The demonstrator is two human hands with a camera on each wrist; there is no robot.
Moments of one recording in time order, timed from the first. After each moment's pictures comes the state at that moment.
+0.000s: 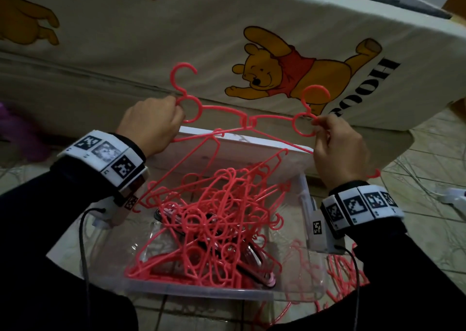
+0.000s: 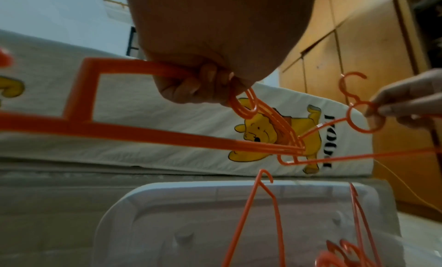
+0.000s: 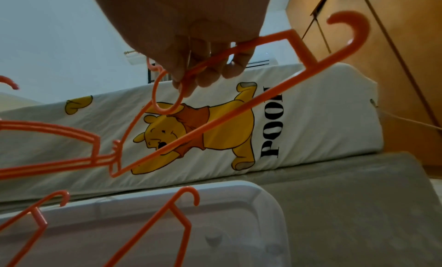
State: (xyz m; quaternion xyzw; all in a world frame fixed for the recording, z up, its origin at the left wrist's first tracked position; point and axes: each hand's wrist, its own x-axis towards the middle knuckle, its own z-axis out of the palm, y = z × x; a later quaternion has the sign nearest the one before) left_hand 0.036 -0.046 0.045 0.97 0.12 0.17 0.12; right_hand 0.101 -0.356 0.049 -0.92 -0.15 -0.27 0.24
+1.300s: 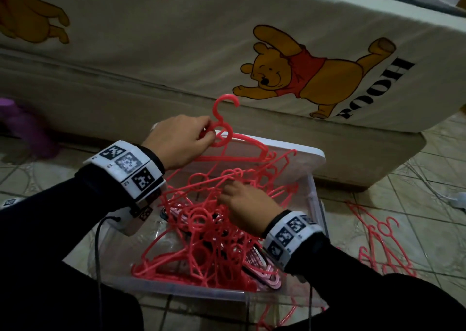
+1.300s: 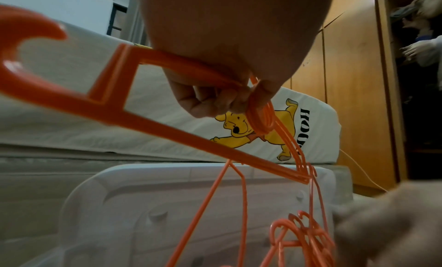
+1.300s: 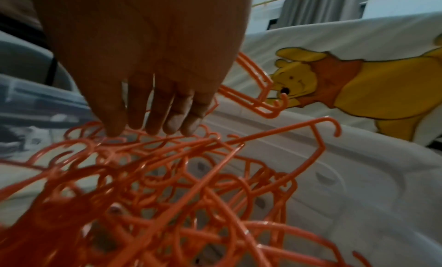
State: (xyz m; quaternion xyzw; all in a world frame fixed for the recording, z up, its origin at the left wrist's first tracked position) left_hand 0.031 -0.069 0.036 0.99 0.01 0.11 0.13; right_hand 0.043 -0.264 -0.037 -0.84 -0.53 0.06 -0.03
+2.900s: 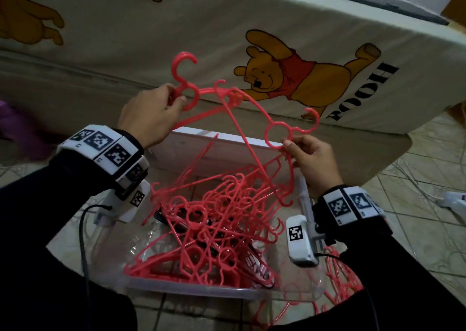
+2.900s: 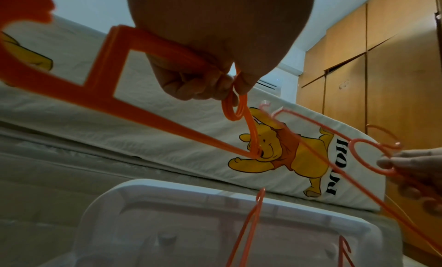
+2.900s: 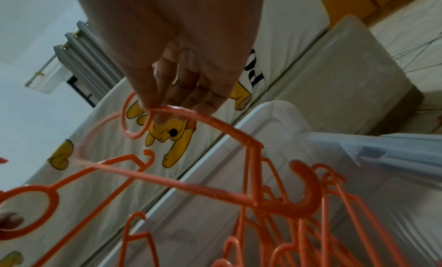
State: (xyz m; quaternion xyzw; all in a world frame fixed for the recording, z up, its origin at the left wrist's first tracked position) left_hand 0.038 -0.040 0.053 0.94 0.15 0.21 0.23; right_hand 0.104 -0.336 0.021 -0.79 -0.13 0.01 0.60
